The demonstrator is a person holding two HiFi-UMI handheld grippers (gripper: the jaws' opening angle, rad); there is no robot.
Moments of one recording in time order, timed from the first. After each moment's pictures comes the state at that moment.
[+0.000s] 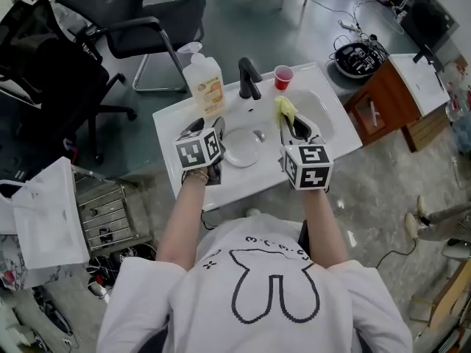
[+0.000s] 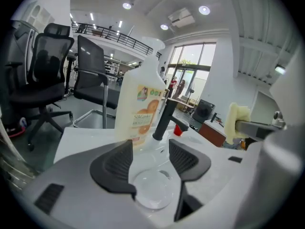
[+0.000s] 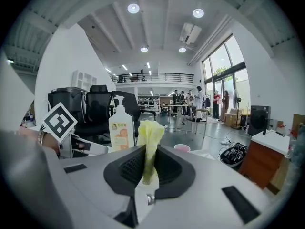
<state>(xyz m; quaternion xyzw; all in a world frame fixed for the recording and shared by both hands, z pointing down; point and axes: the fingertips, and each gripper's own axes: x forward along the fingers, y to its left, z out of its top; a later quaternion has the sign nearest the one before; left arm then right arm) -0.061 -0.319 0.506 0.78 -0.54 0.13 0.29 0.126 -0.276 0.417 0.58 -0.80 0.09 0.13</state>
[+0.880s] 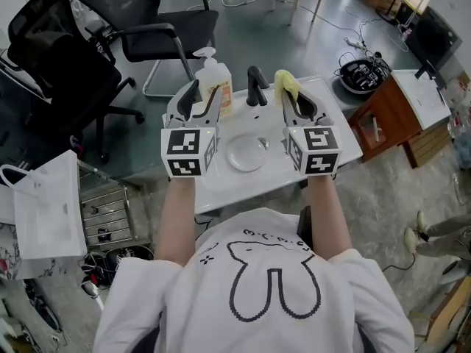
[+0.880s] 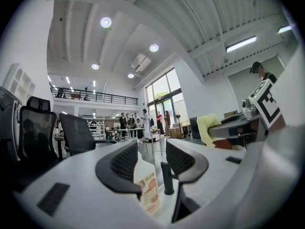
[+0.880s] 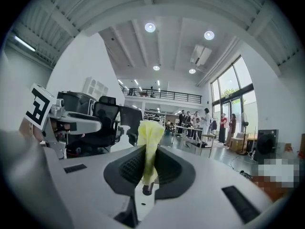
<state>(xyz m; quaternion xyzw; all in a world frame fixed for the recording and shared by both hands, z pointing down) -0.067 -0.300 0.302 0.84 -0.54 0.03 -0.06 0.101 -0.289 0.312 0.56 -0.82 -0.03 0.08</state>
